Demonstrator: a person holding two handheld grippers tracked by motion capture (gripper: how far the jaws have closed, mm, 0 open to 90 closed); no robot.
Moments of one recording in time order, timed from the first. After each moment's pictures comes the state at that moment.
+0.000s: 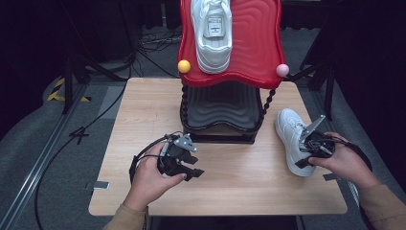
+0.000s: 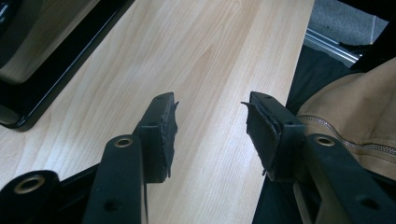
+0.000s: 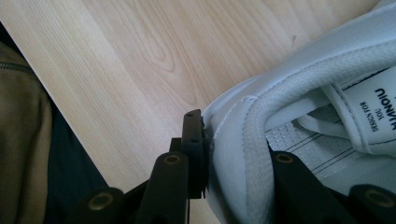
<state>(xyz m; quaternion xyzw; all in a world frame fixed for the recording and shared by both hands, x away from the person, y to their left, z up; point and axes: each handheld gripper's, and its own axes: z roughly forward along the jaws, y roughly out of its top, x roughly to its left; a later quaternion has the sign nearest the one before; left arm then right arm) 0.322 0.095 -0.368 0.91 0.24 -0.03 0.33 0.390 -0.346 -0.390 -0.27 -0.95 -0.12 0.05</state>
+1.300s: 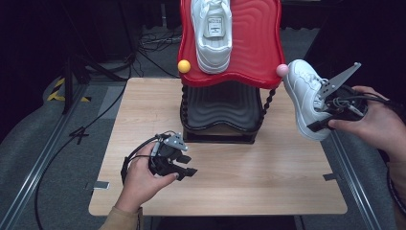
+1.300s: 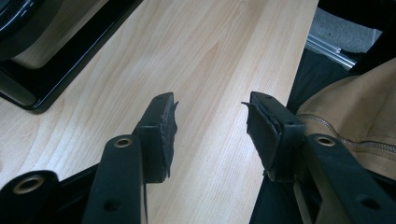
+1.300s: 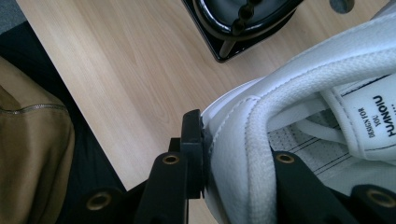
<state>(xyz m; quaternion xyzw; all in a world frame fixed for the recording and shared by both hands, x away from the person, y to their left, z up) 0.320 0.114 -0.366 0.90 0.26 -0.03 0.34 0.397 -0.317 -0.224 -0.24 -0.96 -0.16 -0.05</state>
